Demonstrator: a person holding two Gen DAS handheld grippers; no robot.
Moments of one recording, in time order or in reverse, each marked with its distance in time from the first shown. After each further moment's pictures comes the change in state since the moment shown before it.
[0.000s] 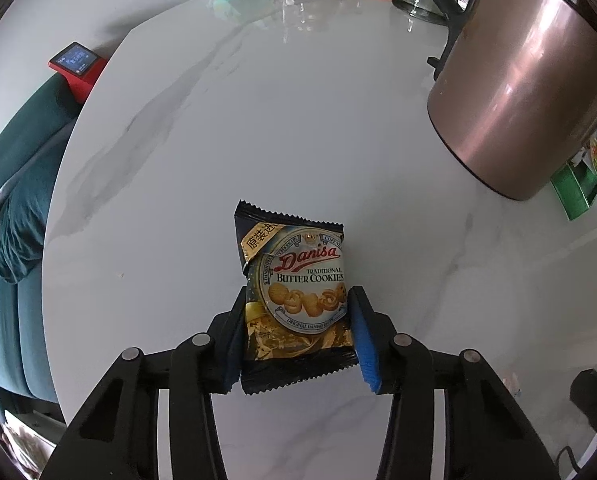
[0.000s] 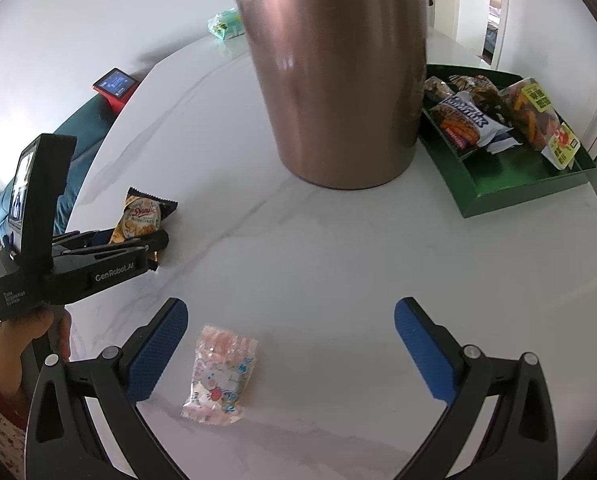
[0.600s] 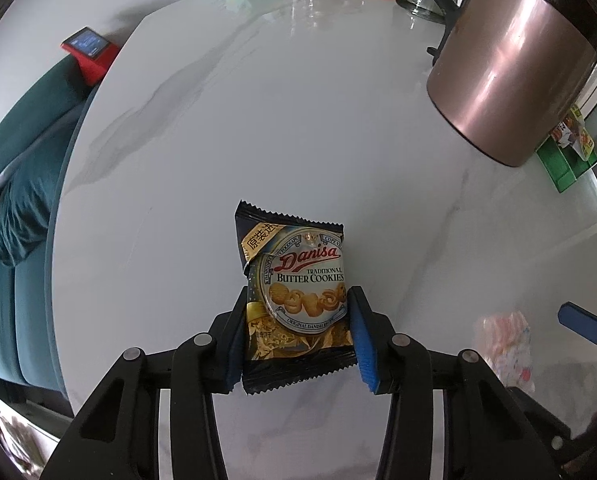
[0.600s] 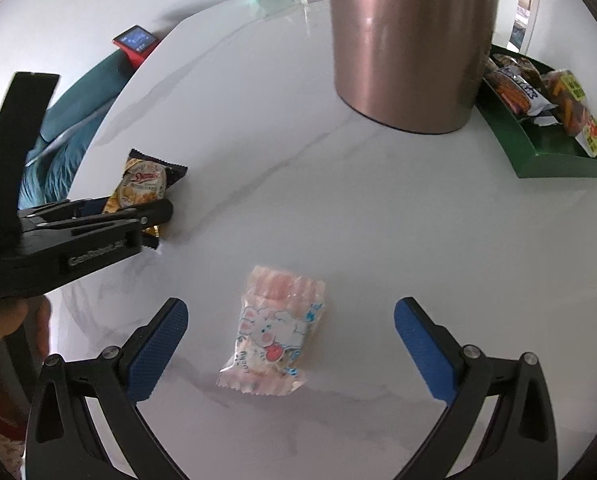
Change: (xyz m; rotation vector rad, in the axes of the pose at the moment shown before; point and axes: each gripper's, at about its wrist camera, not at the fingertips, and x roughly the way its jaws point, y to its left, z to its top) left arm -0.011 0.014 -0.023 -0.030 0.010 -0.018; right arm 0.026 0.047 -0.033 -0.090 0.095 0.000
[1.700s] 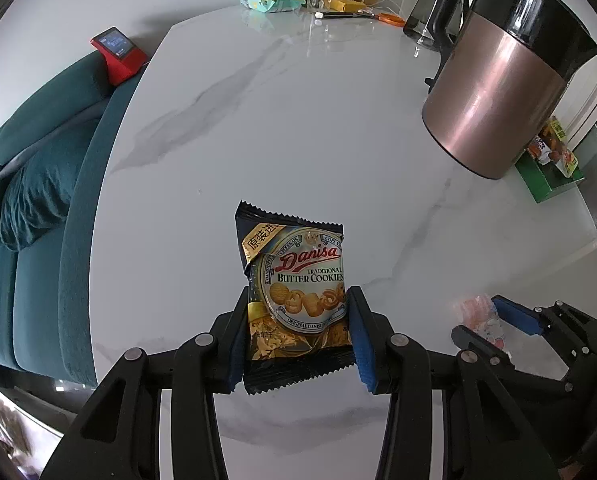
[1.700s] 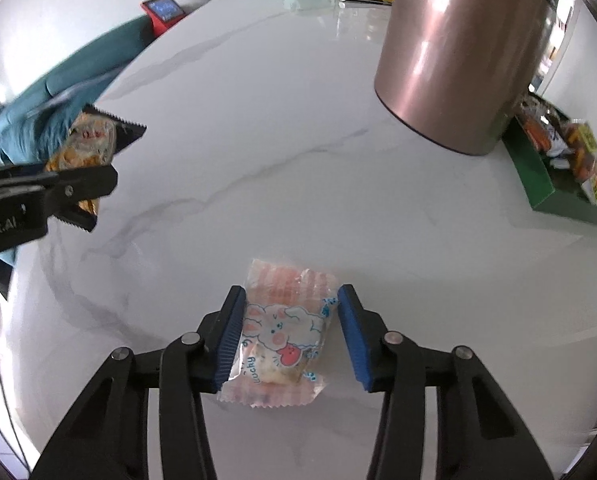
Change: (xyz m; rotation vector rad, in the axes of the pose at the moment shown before) left arm -0.042 0.011 -0.024 -0.053 -0.074 -0.015; right arm 0.023 0.031 0.014 -0.128 -0.019 -0.034
